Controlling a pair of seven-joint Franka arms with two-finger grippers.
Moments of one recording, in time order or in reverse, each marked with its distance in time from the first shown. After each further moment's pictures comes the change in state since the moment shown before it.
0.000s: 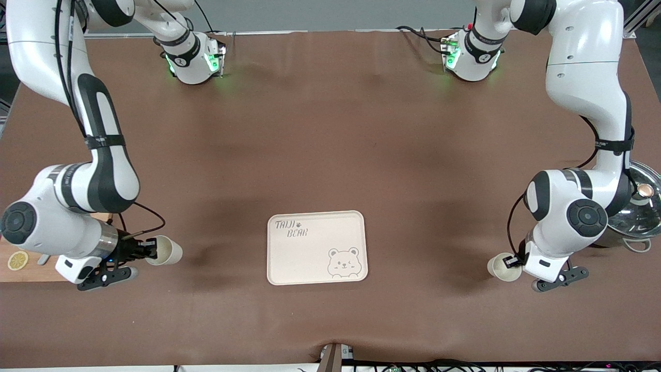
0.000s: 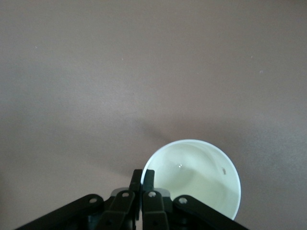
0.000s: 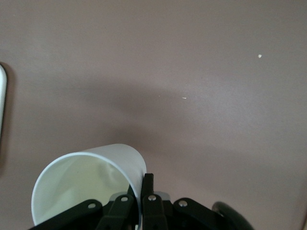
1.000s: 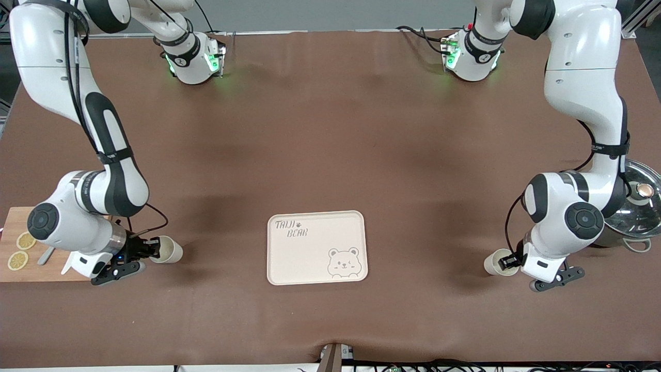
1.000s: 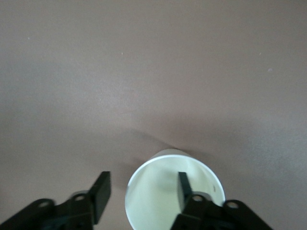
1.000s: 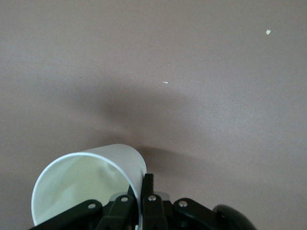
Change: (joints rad) left arm 0.011 0.018 -0.002 0.007 -0.021 0.016 0.001; right arm -0.048 0.049 0.007 -0.120 0.000 0.182 -0.115
